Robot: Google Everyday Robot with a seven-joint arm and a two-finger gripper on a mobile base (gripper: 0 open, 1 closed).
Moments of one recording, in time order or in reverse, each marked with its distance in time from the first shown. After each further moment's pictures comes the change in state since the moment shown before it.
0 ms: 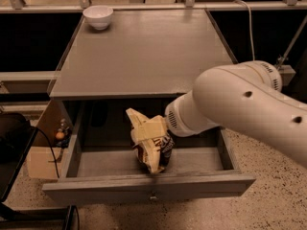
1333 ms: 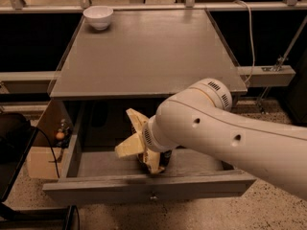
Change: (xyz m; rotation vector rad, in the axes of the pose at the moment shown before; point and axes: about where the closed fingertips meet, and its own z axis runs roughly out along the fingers) arm 0.023 0.035 0.055 0.020 0.069 0.012
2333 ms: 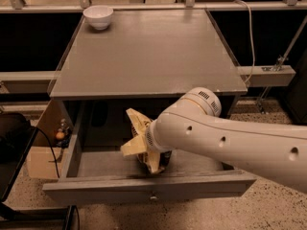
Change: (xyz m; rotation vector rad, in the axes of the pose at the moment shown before) arm 0.003 -0.025 0.047 0.036 0.003 0.039
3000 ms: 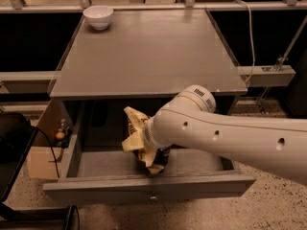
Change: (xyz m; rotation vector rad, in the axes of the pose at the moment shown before) arm -0.014 -0.001 0.015 -0.012 -0.013 -0.004
